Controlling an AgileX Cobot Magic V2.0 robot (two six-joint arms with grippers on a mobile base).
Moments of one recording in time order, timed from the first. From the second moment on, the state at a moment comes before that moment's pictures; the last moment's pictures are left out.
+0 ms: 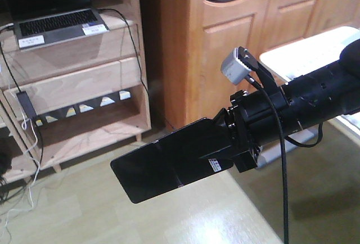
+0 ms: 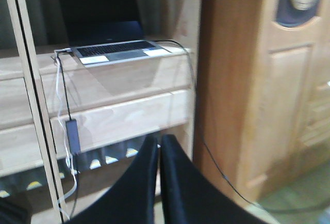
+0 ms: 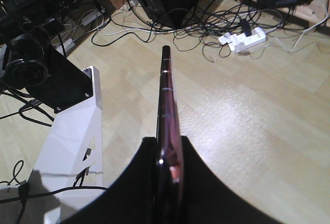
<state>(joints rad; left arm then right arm) 0.04 -0.01 0.03 -0.03 0.18 0.15 0.28 1.48 -1.10 1.06 1.21 -1.18</state>
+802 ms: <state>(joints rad) 0.04 -0.01 0.03 -0.03 0.18 0.15 0.28 1.48 -1.10 1.06 1.21 -1.18</state>
